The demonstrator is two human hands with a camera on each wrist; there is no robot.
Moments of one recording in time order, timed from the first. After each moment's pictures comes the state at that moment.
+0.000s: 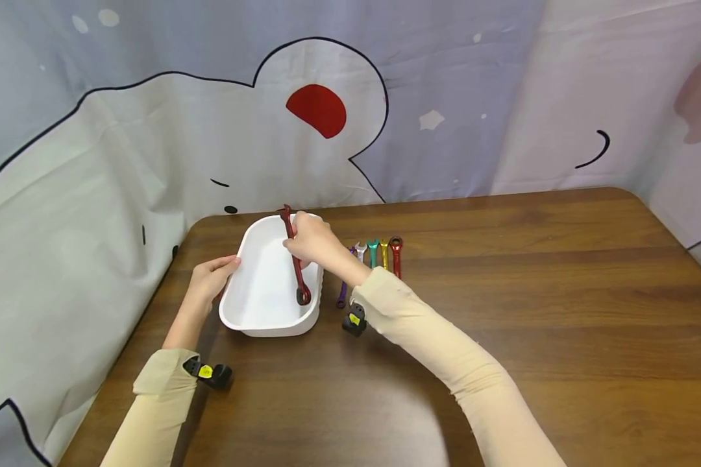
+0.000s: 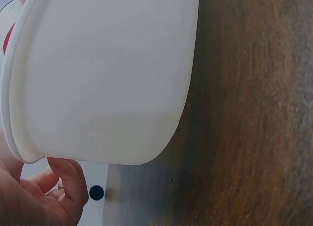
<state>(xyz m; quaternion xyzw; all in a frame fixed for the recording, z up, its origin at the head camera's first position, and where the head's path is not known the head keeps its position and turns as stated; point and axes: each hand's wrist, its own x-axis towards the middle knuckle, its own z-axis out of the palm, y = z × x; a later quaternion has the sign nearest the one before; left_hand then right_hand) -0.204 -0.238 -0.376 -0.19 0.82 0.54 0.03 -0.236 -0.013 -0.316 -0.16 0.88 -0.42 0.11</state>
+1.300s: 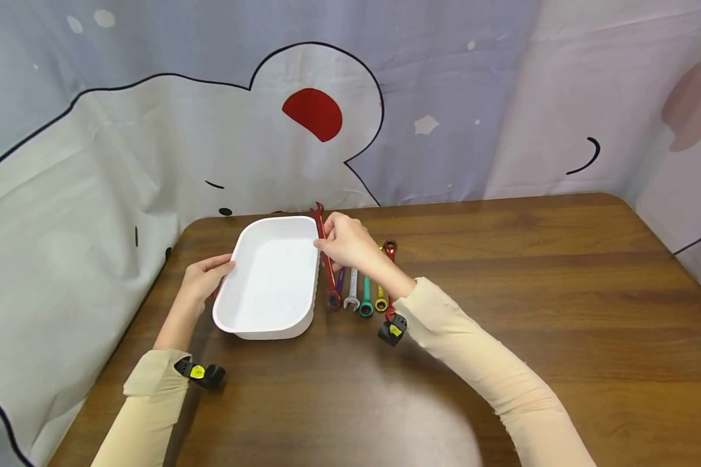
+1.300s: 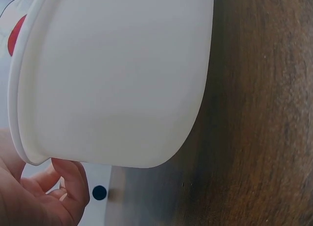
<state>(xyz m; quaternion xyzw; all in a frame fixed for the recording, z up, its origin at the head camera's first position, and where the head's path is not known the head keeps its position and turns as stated) -0.207 -0.244 -0.375 -0.18 0.83 0.53 0.03 -0.221 0.048 -0.313 -0.14 0.89 -0.43 0.10</state>
